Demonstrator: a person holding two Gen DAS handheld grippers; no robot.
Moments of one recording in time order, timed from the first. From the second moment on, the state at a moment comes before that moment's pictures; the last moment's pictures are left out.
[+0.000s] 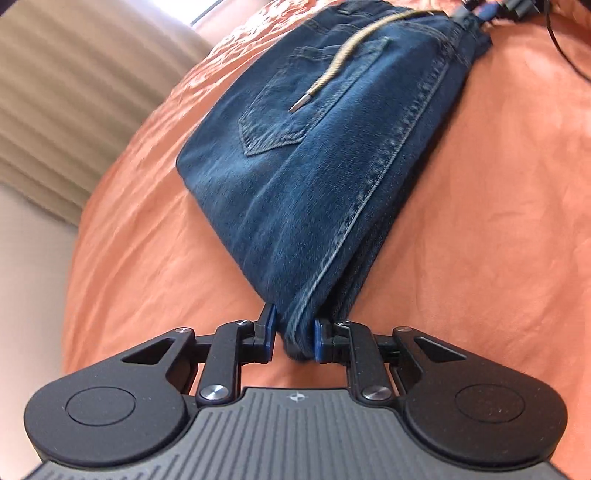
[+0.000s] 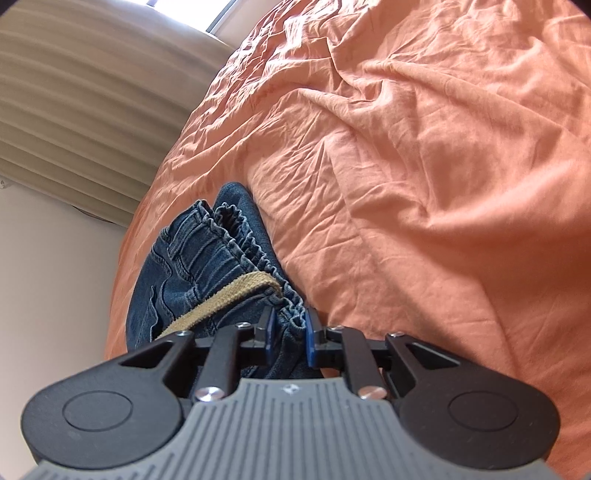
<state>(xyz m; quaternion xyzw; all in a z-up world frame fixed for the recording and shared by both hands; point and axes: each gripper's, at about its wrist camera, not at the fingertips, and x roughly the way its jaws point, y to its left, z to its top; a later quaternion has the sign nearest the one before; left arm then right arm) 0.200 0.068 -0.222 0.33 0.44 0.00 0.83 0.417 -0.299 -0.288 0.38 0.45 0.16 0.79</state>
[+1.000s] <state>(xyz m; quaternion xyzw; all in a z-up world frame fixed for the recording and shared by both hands) 0.305 0.225 -0.205 -0.28 0.43 0.05 0.86 0.504 -0.303 -0.288 0.37 0.48 0.32 0.73</state>
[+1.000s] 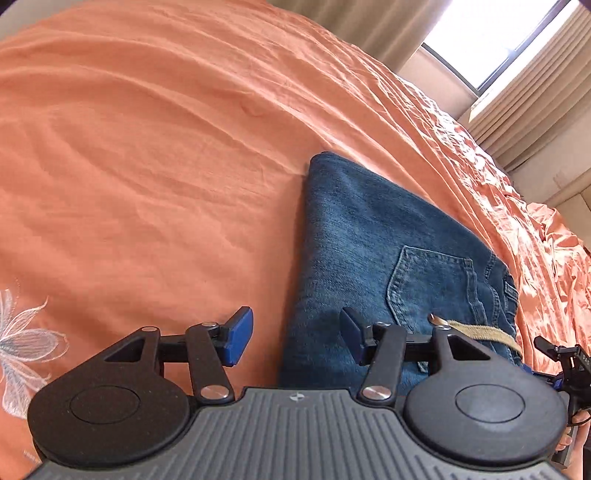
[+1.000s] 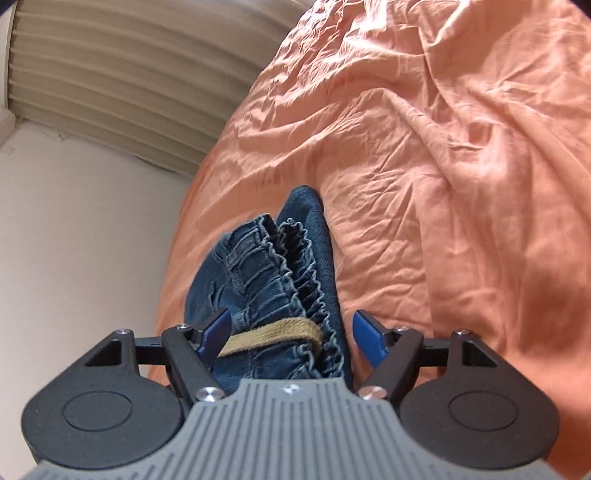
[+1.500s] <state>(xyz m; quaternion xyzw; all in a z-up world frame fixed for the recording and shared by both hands) 0.330 0.237 -0.235 -0.34 0.41 -0.02 0.85 0.551 -0.261 -0.299 0.34 0.51 0.34 0.71</state>
